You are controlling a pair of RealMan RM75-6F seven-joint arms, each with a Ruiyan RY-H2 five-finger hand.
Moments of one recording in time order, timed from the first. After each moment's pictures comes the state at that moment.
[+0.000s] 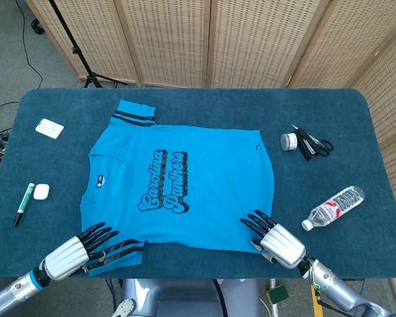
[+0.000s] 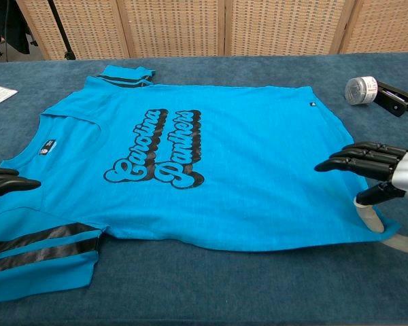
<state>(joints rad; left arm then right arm) -0.28 -1.74 0.37 -0.38 1.97 1.85 -0.55 0.45 -1.42 -0.20 -1.29 -1.91 1.34 0.03</state>
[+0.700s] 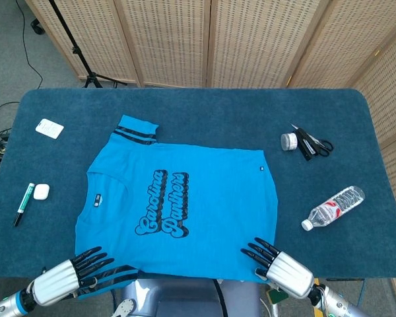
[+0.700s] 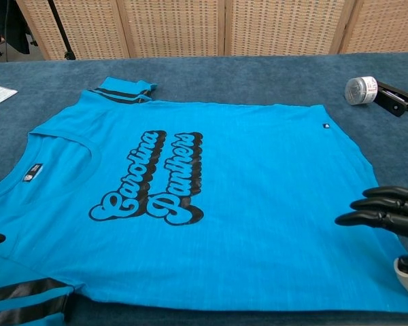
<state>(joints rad) -0.20 -1.70 0.46 -0.36 2.07 1.98 -0.50 0.36 -1.40 -0.32 -1.25 -2.08 1.48 0.02</state>
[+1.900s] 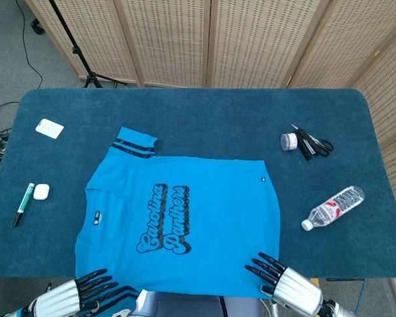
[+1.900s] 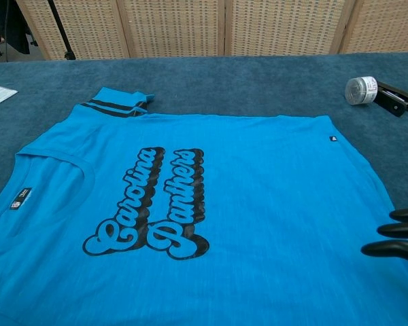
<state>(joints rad) -0.14 -1.74 0.52 -0.29 2.14 2.05 -0.54 0.30 -1.39 -0.36 -1.21 -2.18 1.60 0.01</state>
